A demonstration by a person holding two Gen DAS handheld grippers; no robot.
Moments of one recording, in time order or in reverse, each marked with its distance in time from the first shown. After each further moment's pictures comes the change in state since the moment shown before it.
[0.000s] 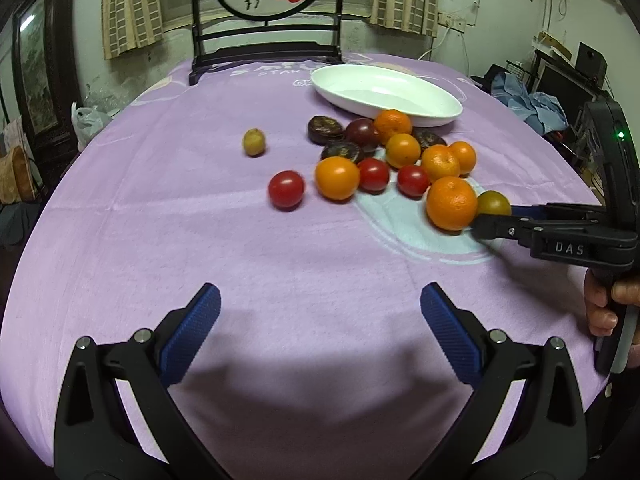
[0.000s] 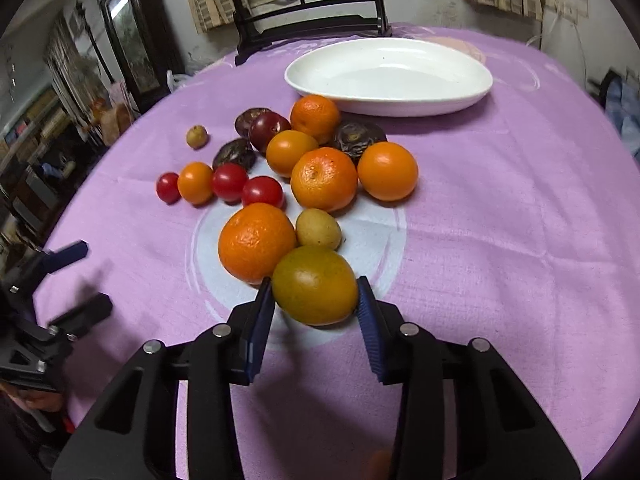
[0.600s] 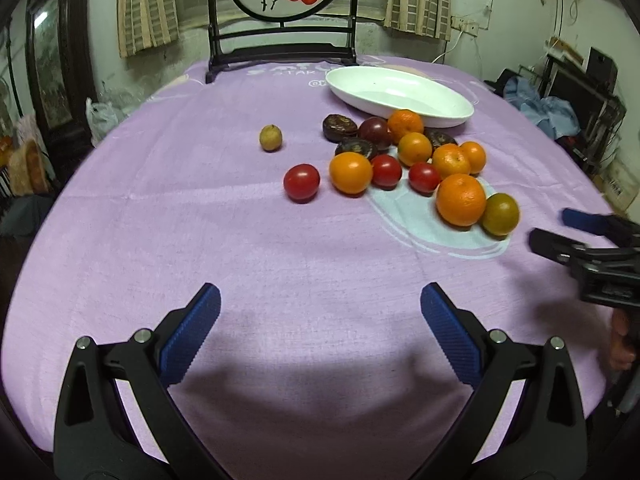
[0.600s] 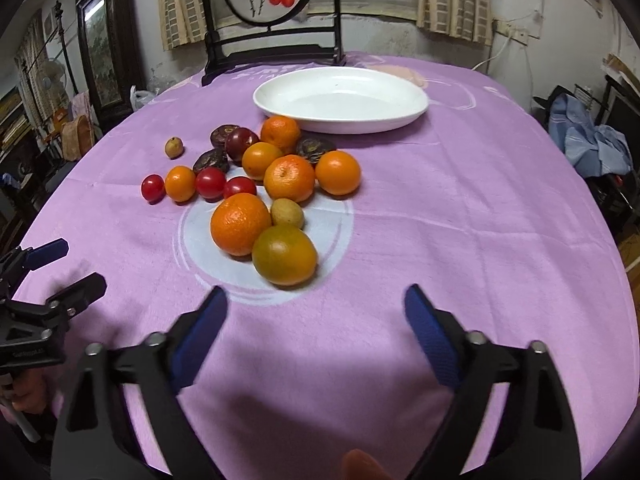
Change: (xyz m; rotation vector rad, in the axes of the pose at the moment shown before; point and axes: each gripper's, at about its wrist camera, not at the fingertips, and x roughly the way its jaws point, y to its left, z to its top) left arm -0.010 0.007 -0.010 -0.037 -0.011 0.039; right arm -0.022 0.030 -0.023 -0.044 -0.057 -0.261
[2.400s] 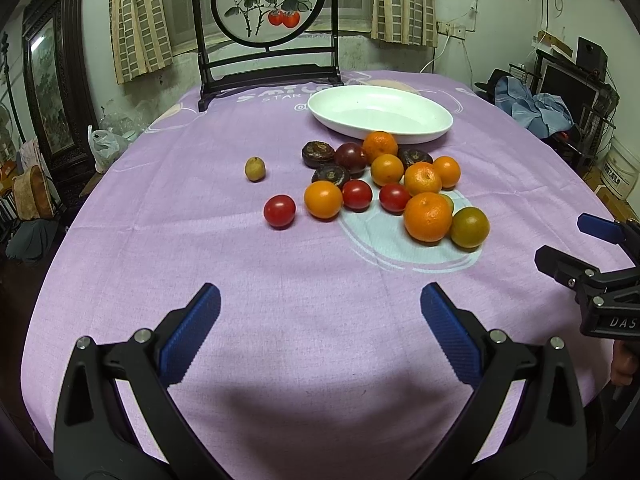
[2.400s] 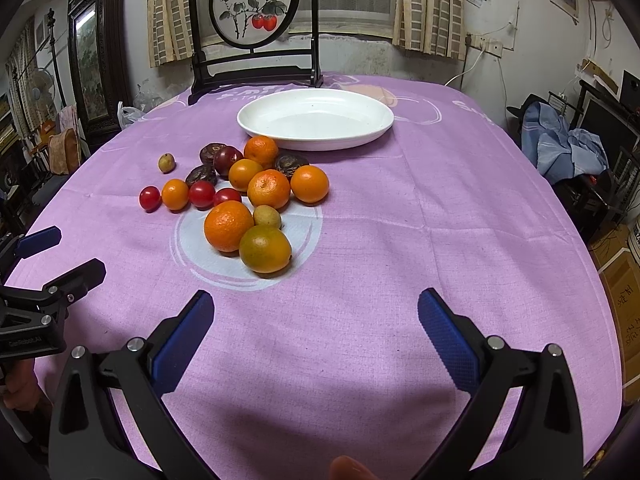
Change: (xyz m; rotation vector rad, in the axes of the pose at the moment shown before) left arm -0.023 -0.031 0.008 0.065 -0.055 0.038; right arm -0.049 -0.007 -0.017 0.038 -0.089 -0.095
